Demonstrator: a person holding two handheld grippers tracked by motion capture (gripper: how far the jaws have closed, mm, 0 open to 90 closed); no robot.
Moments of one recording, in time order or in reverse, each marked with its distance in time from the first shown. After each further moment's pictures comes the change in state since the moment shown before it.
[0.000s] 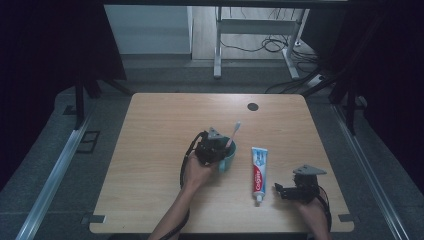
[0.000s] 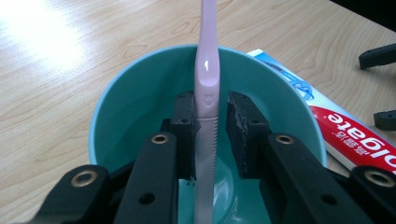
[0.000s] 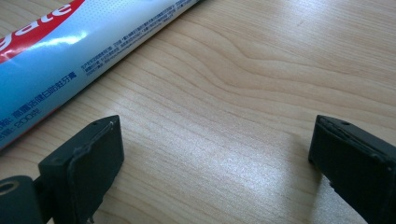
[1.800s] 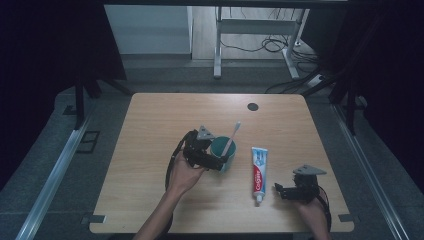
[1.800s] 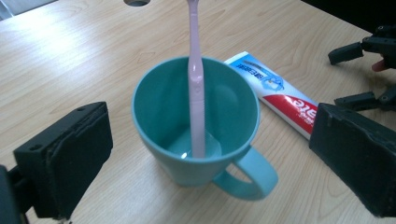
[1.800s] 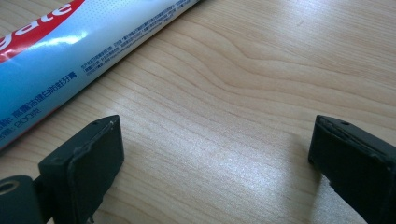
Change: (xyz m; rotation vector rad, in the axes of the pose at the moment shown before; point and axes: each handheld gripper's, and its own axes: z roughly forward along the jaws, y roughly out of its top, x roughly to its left) left arm -0.009 0.008 -0.063 0.003 0.021 0.037; right arm 0.000 0.000 0.000 -0.001 -0.002 -0.005
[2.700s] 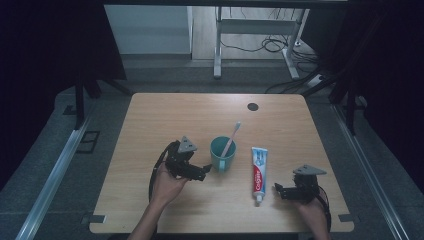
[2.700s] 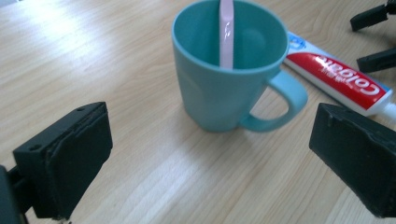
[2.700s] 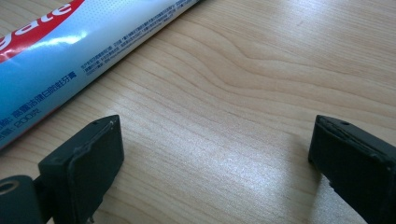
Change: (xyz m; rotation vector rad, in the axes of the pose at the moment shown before) left arm 0.014 -0.047 -0.028 0.009 0.053 0.011; right arm 0.000 0.000 0.000 0.000 0.000 0.001
